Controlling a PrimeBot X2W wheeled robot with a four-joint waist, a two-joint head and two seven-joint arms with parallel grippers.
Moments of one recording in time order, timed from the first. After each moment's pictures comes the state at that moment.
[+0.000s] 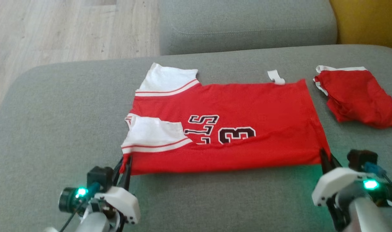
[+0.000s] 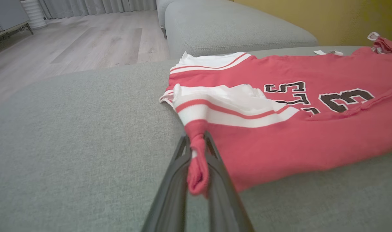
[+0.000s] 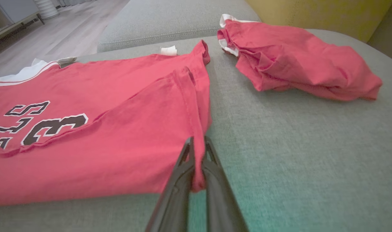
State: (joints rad) left arm -0.24 0.18 -0.42 0.60 -0.33 0.02 -0.11; right arm -0.19 -0.05 -0.14 0.60 0.04 0.13 0.02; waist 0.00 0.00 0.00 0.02
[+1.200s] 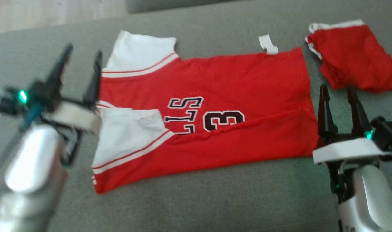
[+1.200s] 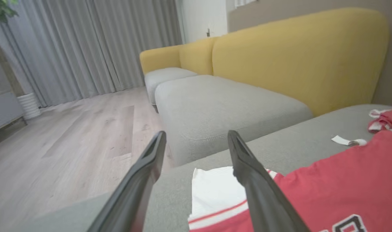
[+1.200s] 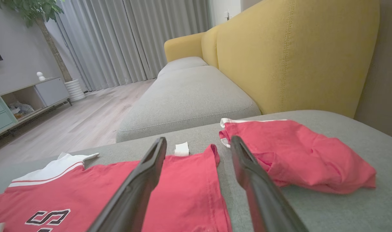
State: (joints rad) left arm -0.54 0.34 -0.36 0.37 -0.31 -0.01 -0.14; right arm -0.21 -0.04 -0.04 0.23 0.20 0.13 -0.18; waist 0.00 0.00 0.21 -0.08
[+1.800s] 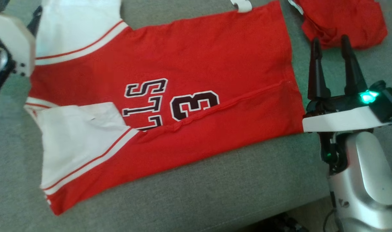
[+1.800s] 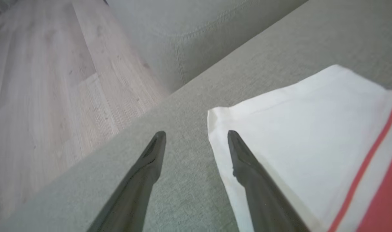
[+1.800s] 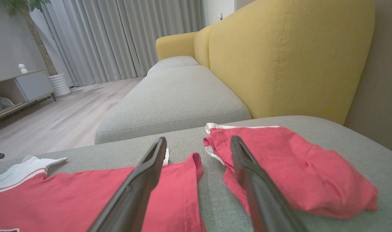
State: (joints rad) left arm -1.07 0.59 -0.68 0.71 -0.49 -0.13 0.35; right arm -0.37 -0.05 0.06 0.16 0.23 0.13 -0.21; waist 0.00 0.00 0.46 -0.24
